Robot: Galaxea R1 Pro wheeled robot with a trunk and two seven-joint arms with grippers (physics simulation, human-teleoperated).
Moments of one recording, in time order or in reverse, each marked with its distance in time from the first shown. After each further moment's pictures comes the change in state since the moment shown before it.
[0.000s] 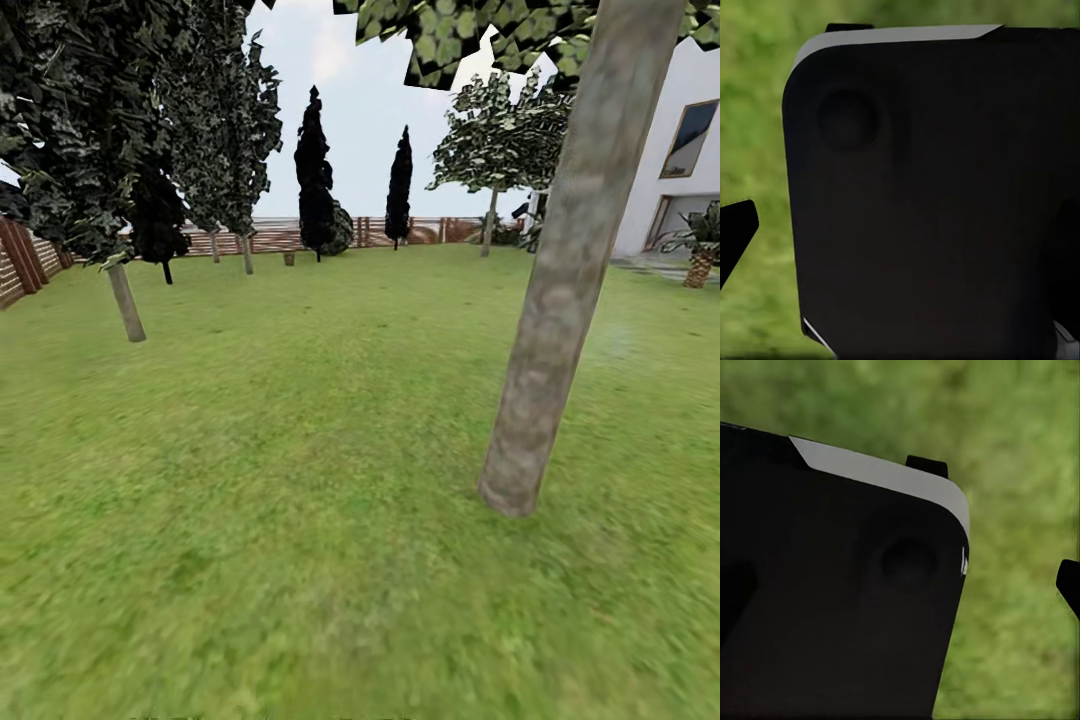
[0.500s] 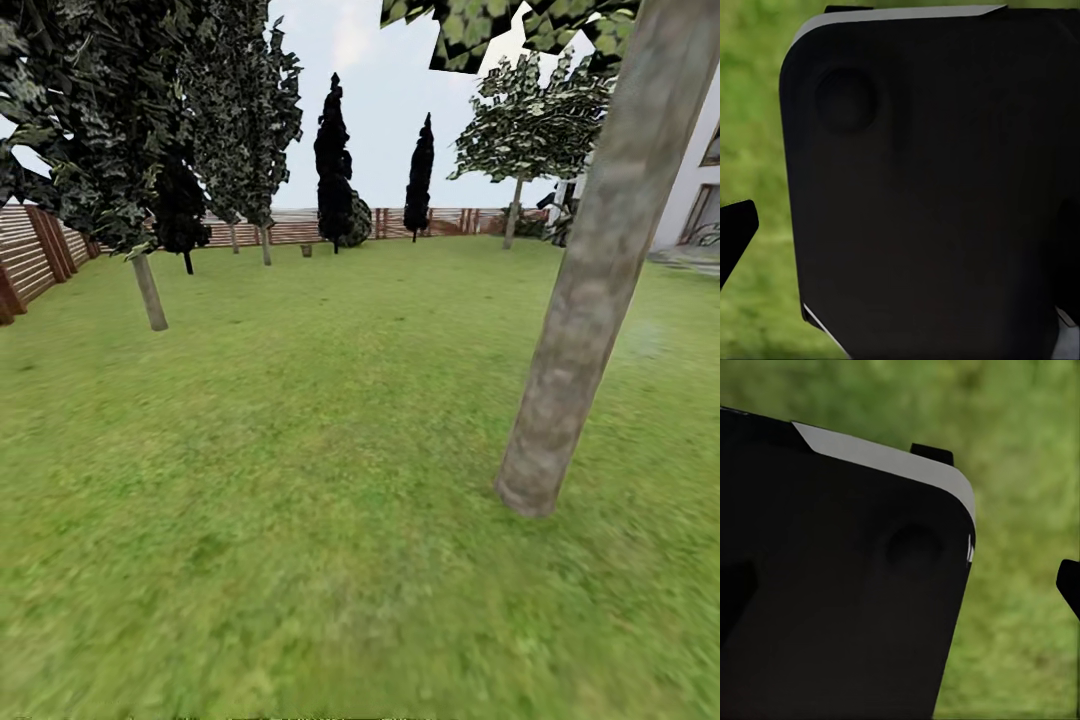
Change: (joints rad) left arm 0.000 0.000 -0.001 0.001 -0.001 0.000 0.000; right arm 0.000 0.002 0.000 -0.001 0.004 -0.001 0.000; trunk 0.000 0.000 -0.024
